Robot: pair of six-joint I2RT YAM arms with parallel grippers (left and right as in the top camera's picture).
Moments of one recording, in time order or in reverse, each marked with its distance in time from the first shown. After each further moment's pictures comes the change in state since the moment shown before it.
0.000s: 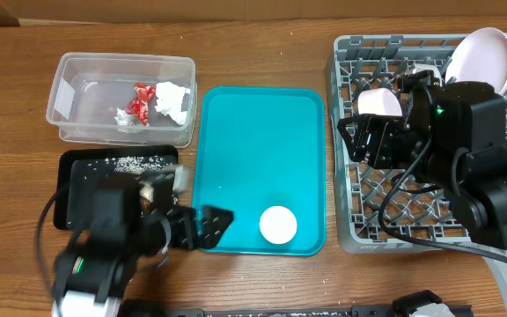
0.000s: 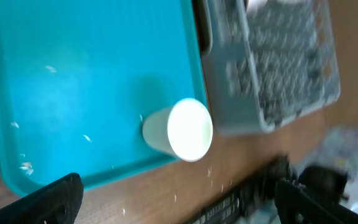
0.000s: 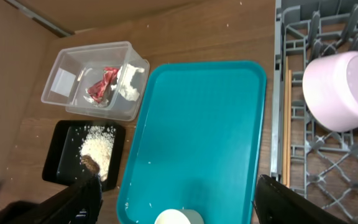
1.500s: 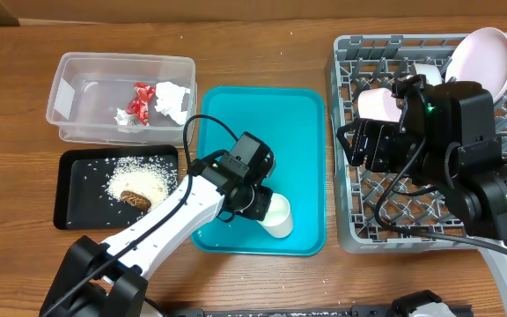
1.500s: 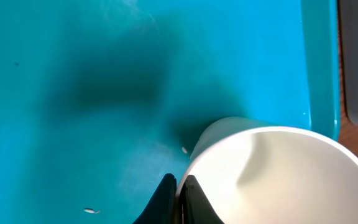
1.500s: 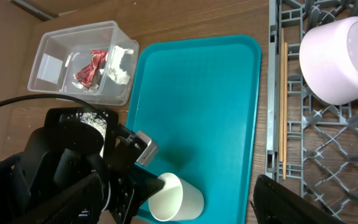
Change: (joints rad) left arm -0.441 0.764 0.156 0.233 -0.388 0.016; right arm 0.000 0.024 0.000 -0.068 -0.002 0.013
